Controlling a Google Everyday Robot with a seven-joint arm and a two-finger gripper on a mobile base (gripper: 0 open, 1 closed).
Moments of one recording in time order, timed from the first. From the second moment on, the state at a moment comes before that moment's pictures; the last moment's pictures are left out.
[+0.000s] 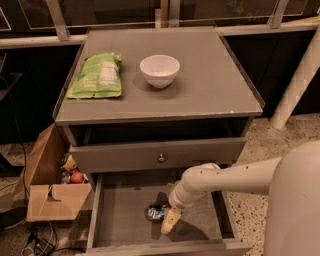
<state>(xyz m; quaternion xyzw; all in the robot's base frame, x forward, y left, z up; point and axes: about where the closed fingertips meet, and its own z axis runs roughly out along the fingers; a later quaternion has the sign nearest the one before) 0.501 -0.047 0.420 -0.62 0.76 0.13 0.16</state>
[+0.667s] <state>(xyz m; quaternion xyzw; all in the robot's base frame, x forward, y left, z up) 0.503 -0.048 0.395 -0.61 0.76 0.14 0.16</state>
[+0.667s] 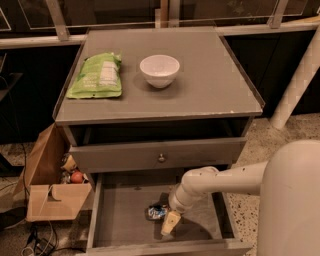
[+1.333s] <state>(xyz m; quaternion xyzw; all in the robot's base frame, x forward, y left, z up) 0.498 -0.050 0.377 -0.61 0.76 0.15 0.15</state>
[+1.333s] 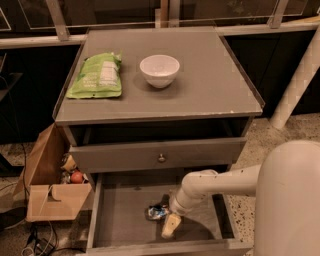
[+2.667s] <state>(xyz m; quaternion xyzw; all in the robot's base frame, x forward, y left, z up) 0.498 -0.050 0.376 -0.61 0.76 0.15 0.15</state>
